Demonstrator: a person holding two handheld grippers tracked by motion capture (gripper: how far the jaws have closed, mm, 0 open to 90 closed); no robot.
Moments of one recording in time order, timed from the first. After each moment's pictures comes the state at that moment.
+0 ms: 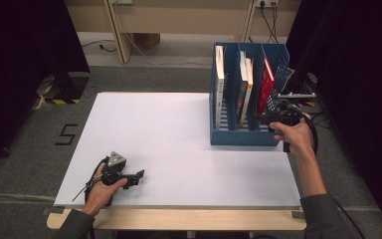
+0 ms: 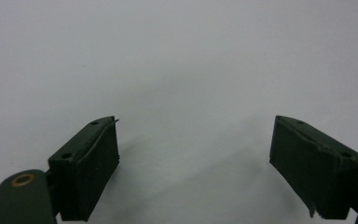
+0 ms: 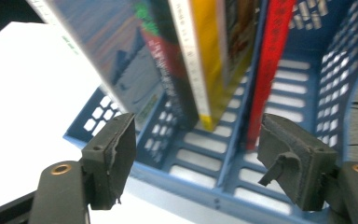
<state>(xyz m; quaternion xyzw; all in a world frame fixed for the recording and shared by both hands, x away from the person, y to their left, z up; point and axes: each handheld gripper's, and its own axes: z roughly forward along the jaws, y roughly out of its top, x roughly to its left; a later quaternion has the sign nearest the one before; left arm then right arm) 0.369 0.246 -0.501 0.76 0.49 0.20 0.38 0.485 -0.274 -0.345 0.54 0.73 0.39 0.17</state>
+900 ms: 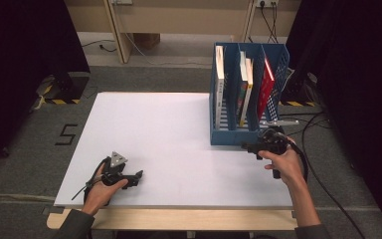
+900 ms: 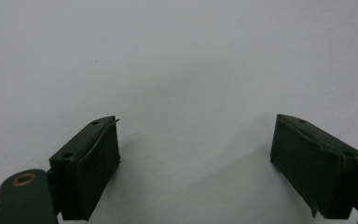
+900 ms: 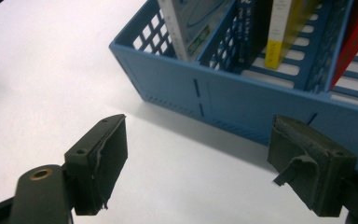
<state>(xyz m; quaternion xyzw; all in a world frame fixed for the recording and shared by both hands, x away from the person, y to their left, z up) 0.370 0.246 -0.504 0.77 0.48 0.22 0.36 0.434 -0.245 -0.399 0.50 0.76 0.39 0.13</state>
